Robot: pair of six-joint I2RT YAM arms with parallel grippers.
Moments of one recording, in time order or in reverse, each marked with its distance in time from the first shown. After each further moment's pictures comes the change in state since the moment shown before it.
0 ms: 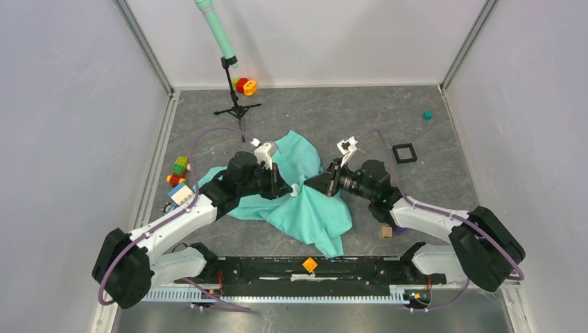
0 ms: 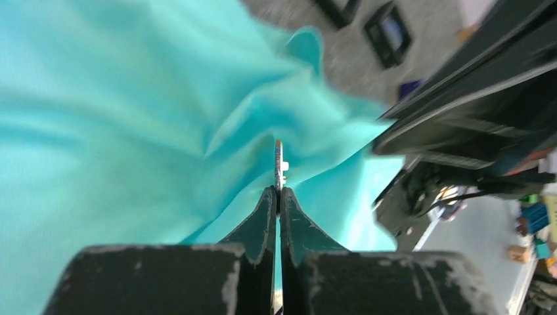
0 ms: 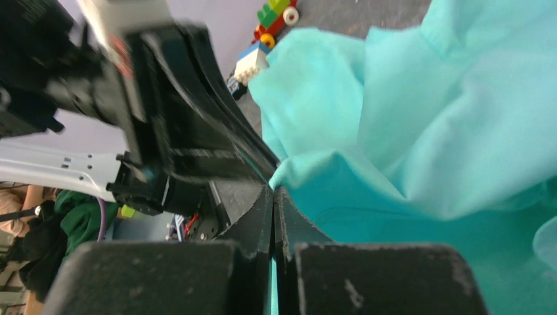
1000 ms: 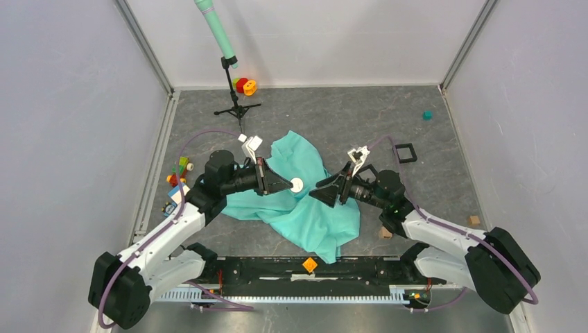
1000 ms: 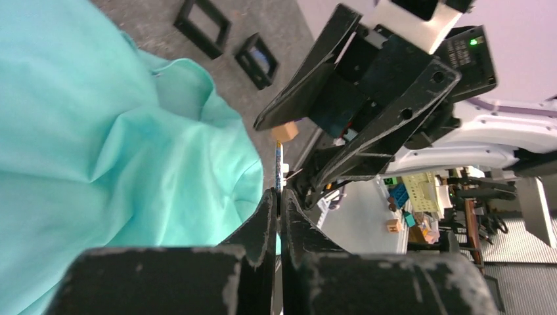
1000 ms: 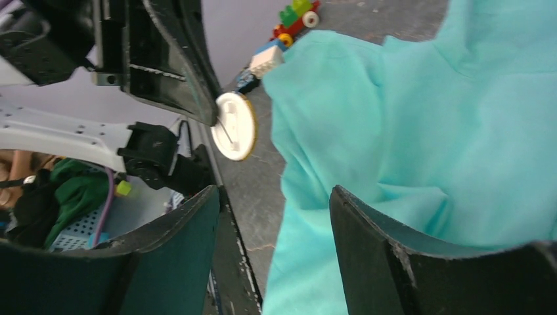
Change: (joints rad) left arm 0.130 -0.116 -0.053 0.111 0.326 -0.183; right arm -0.045 -0.181 -0.099 0.004 -0.081 -0.076
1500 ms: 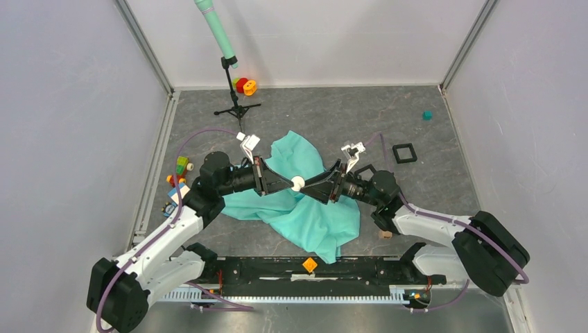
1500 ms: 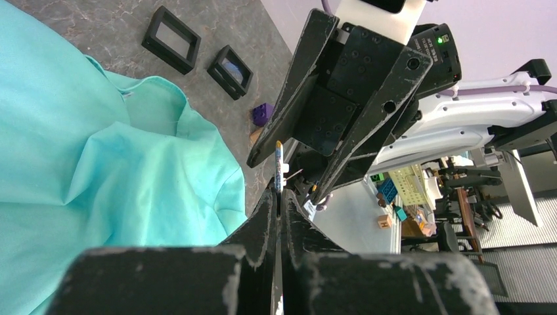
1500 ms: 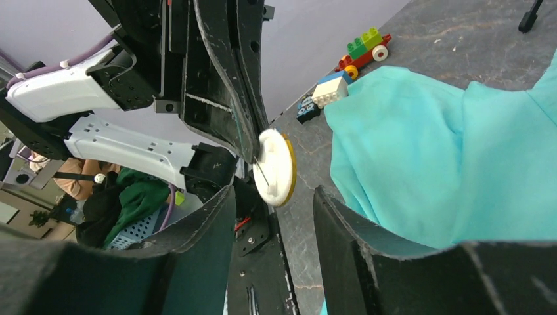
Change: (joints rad) left arm 0.000 -0.048 -0.018 0.109 0.055 -0.041; right arm 0.081 0.133 0.032 0.284 -0.018 0.137
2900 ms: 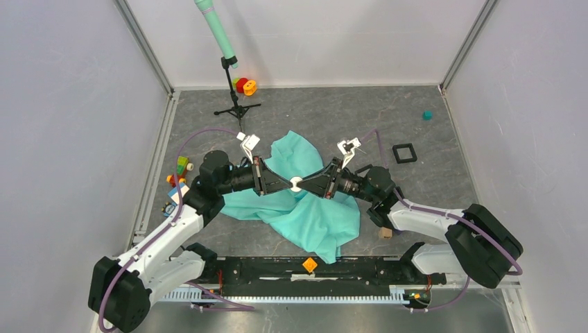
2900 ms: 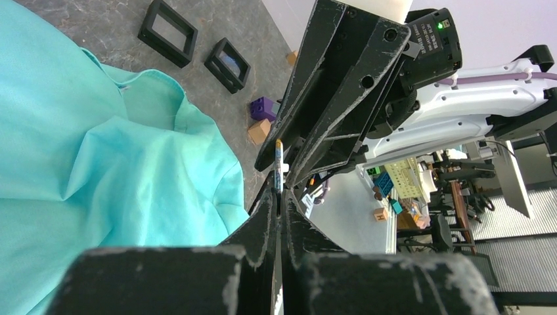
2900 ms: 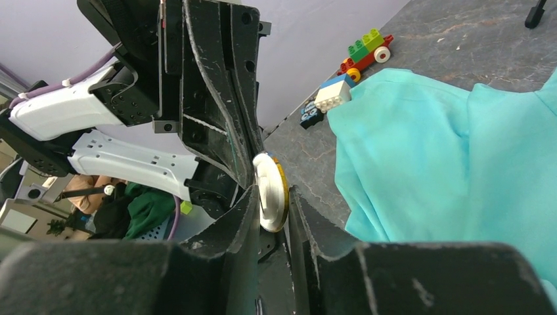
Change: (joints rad) left arm 0.019 0.015 -0.002 0.005 0.057 0.001; right arm 0.011 0.072 0.058 0.021 0.014 0.053
